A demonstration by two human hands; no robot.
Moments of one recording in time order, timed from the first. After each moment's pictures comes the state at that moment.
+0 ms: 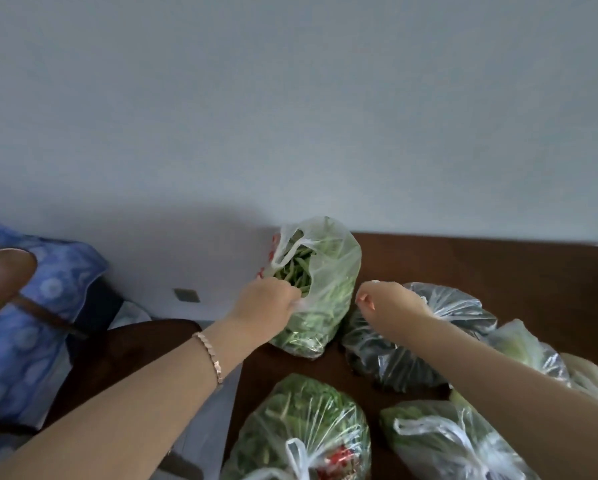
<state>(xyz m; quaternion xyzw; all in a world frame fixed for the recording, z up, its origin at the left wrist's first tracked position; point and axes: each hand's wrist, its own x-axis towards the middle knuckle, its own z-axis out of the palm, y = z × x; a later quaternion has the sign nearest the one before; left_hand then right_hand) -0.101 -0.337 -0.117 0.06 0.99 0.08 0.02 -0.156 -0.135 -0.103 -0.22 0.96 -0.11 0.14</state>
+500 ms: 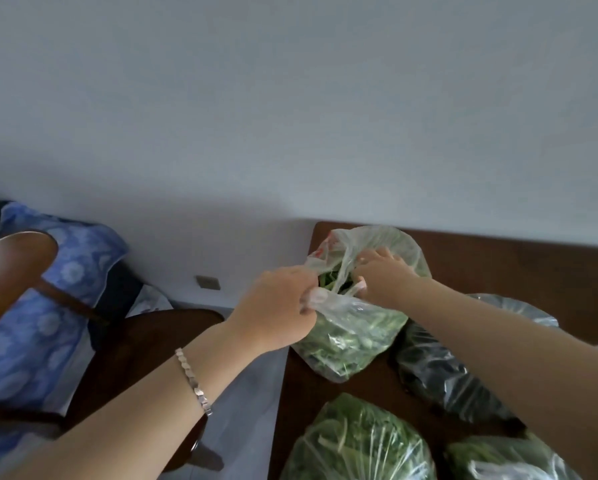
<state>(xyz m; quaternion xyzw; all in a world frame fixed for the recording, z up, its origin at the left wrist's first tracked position) -0.102 -0.412 -0.114 0.05 0.98 0.20 0.00 -0.225 -0.253 -0.138 -0.33 0.92 0.10 0.19</state>
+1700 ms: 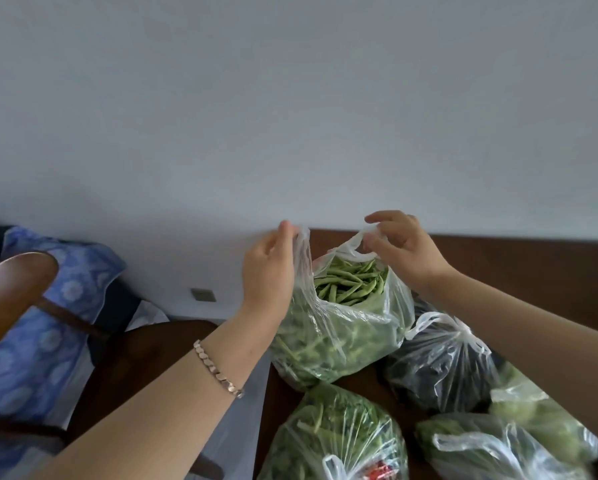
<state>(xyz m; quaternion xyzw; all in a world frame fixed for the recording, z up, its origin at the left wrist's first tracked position) -0.108 -0.346 -0.056 -0.24 0.74 0.59 -0.20 -0.188 -0.185 -0.060 -0.21 0.85 -0.47 0.05</state>
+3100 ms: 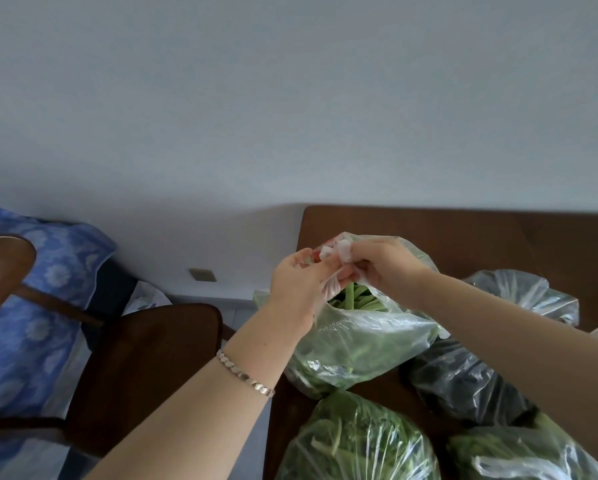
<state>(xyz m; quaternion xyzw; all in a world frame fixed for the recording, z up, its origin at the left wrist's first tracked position) -0.147 -0.352 -0.117 -0.31 0.38 0.87 -0.01 -0.220 -0.243 -0.134 -0.05 0.66 -0.65 0.36</state>
